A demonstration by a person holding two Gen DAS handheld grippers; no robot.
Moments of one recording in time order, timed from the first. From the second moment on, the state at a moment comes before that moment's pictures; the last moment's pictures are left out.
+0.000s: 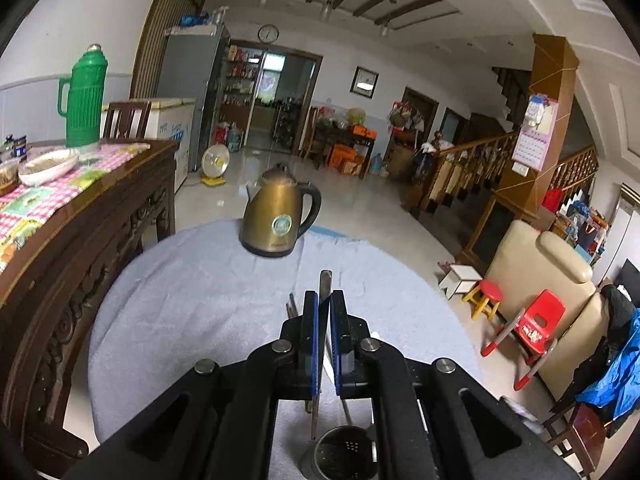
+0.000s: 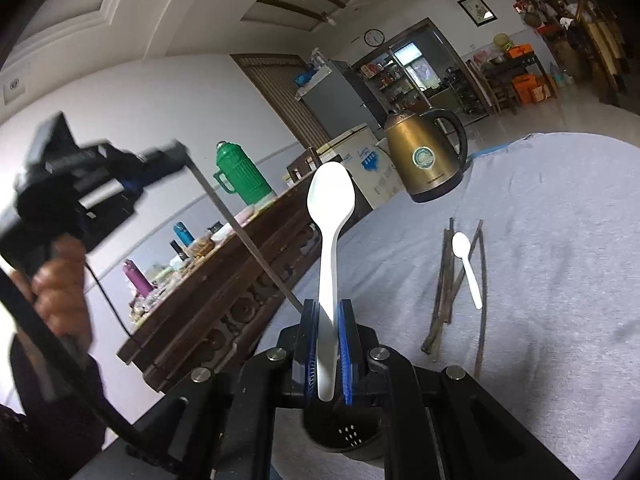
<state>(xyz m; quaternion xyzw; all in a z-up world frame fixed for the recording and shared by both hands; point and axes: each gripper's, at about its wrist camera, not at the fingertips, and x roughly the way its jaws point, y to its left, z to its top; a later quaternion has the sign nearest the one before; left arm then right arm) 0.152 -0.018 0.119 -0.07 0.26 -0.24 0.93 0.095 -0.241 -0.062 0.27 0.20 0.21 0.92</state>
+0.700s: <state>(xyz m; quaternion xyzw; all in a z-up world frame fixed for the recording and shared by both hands) 0.116 -0.020 0.130 -0.07 0.25 -0.26 0.93 0.071 -0.249 -0.077 0.28 0.19 0.18 0.92</state>
